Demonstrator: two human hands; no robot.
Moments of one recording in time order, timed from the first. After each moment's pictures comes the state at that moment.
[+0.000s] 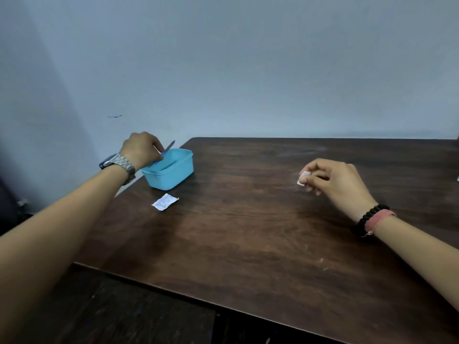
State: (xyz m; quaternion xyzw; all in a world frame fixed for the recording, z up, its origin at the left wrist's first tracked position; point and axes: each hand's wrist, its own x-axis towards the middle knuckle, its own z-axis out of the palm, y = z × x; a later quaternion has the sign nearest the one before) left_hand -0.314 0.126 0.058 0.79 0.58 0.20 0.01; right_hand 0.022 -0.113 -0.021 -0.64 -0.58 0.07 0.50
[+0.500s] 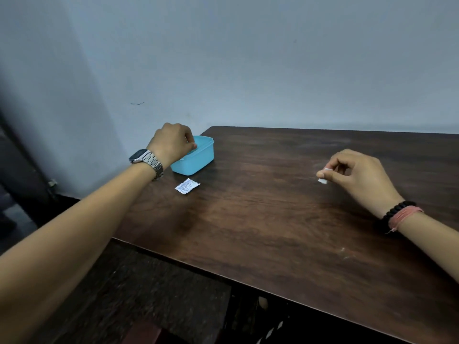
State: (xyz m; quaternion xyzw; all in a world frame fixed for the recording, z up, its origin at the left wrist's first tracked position) left_hand -0.310 0.093 0.047 0.82 0.53 0.22 -0.05; right_hand 0.018 -0.117 -0.022 -0.65 -0.63 -0.04 0.42
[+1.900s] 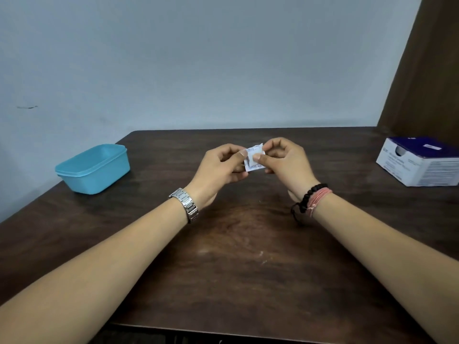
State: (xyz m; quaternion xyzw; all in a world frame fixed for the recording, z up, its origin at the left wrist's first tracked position) left_hand -0.095 -0.016 -0.018 0.67 0.21 0.36 0.62; right_hand 0.038 -0.107 -0.019 -0.60 -0.41 0.17 0.67
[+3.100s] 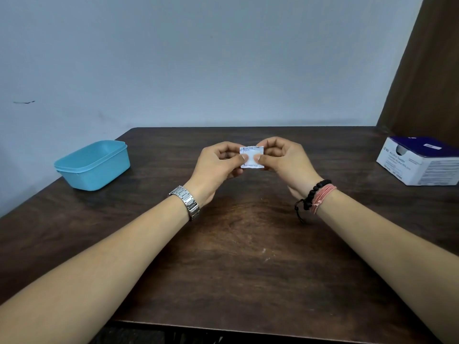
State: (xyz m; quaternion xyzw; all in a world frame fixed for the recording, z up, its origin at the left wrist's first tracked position) left_hand -0.101 -0.013 -0.020 0.67 0.23 0.38 0.60; right_hand 0.033 -0.109 -0.016 -0.57 -0.43 0.23 0.66
